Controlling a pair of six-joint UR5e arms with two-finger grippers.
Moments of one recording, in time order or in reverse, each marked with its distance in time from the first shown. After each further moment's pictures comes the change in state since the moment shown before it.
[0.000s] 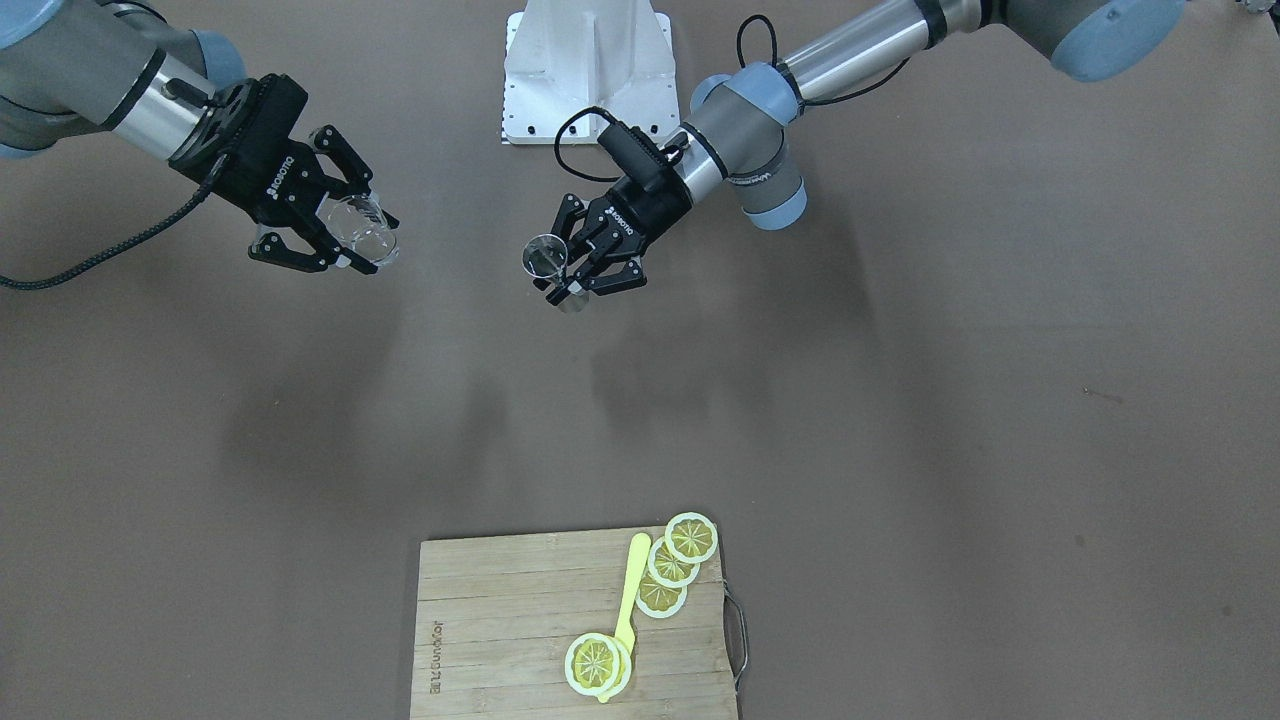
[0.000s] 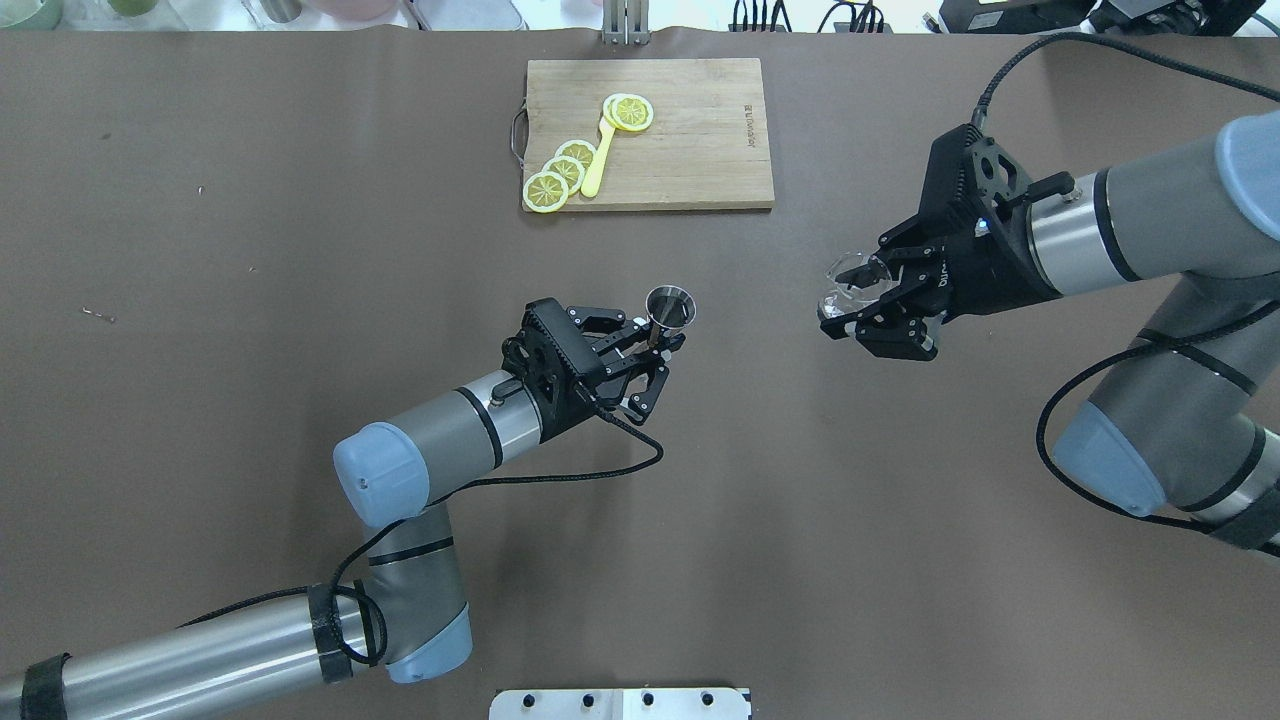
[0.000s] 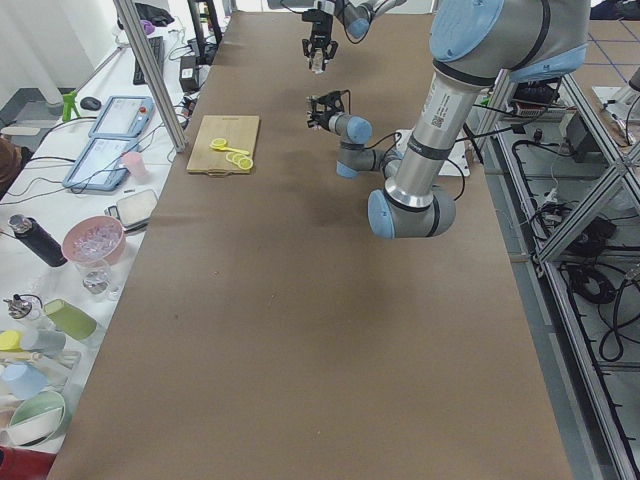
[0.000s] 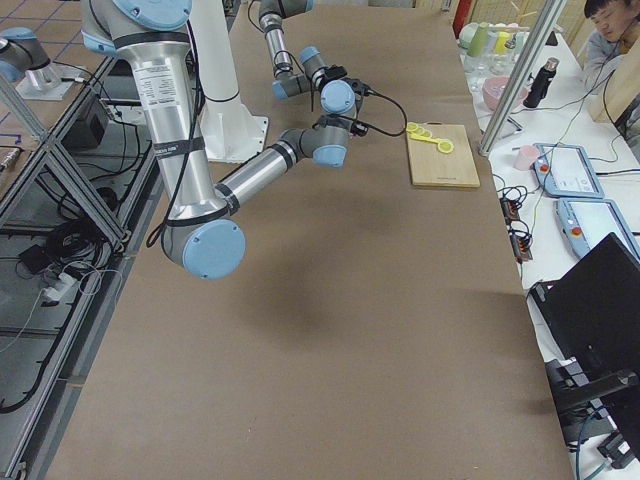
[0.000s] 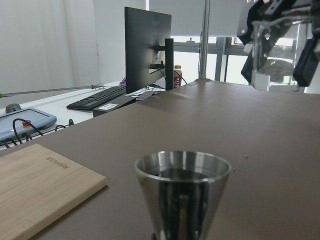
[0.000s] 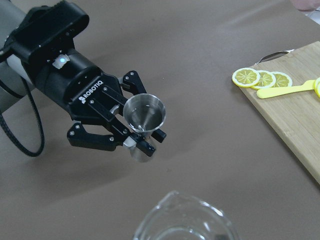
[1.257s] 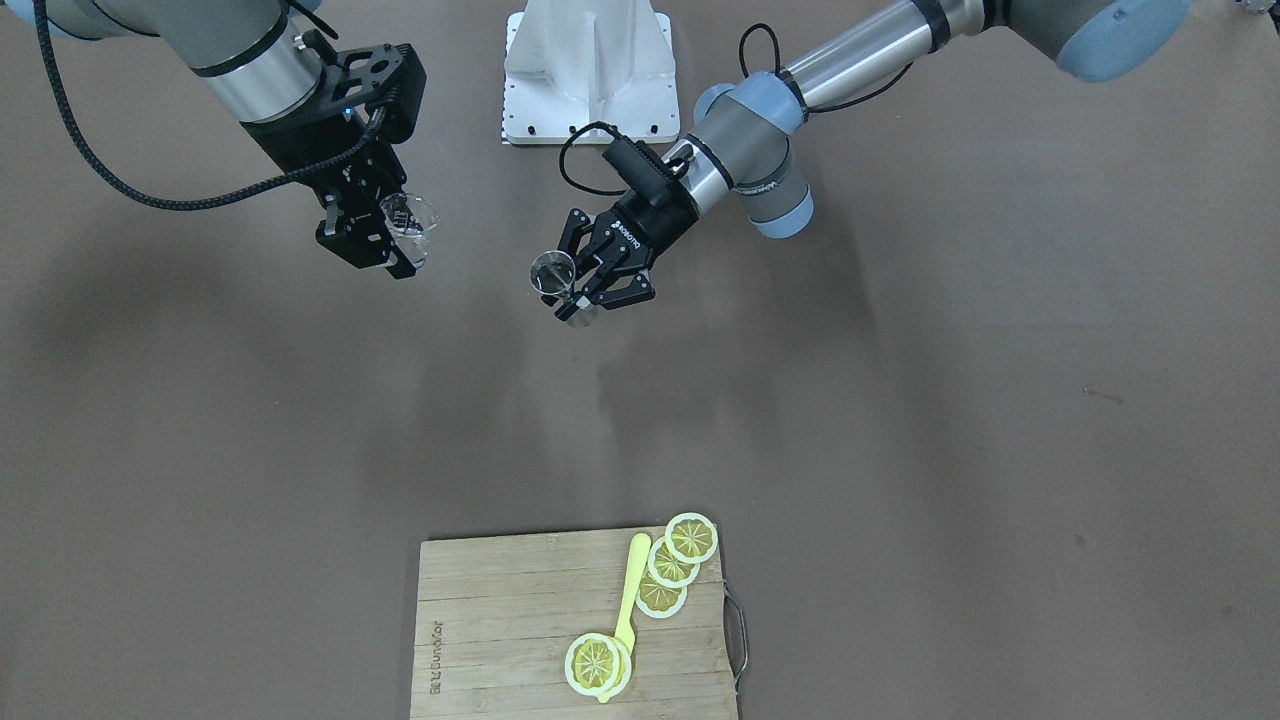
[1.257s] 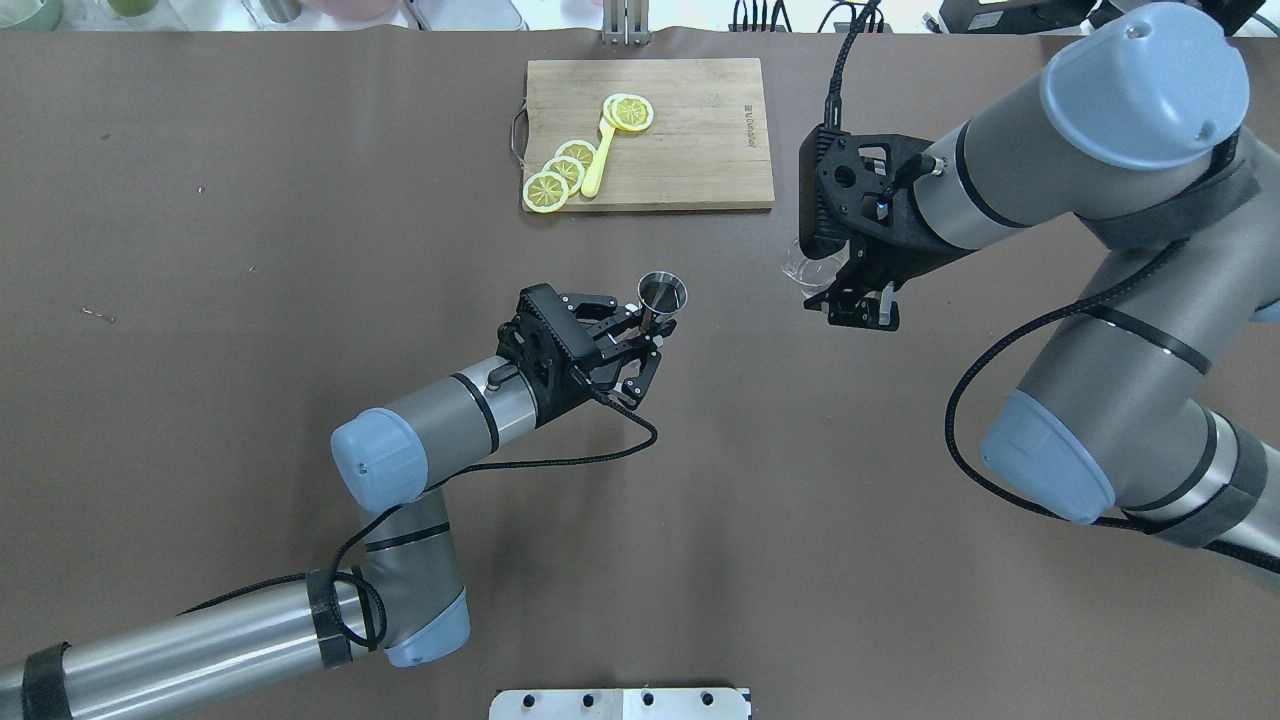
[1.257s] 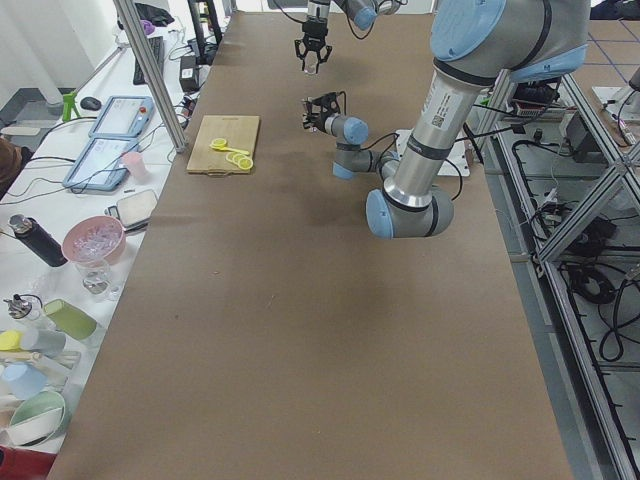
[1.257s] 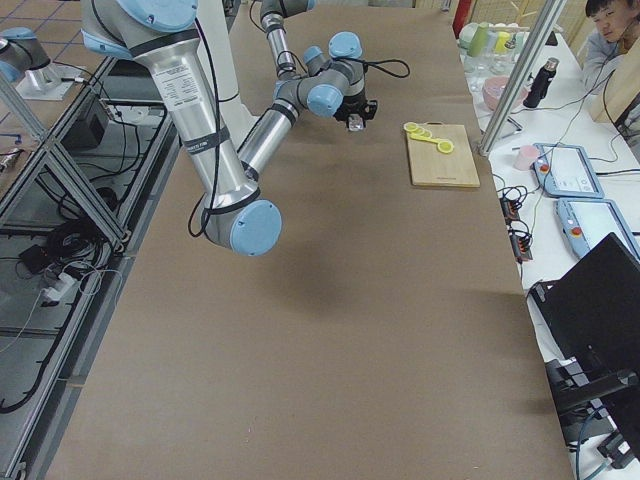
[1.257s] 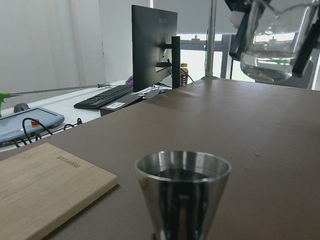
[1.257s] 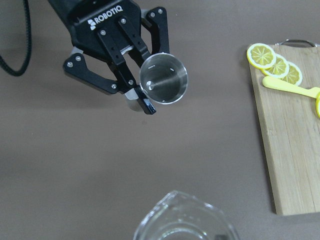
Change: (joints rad) left arm -0.021 -0.004 0.015 0.008 -0.001 -0.002; right arm -0.042 0.206 0.081 -0.682 -0.185 -0.576
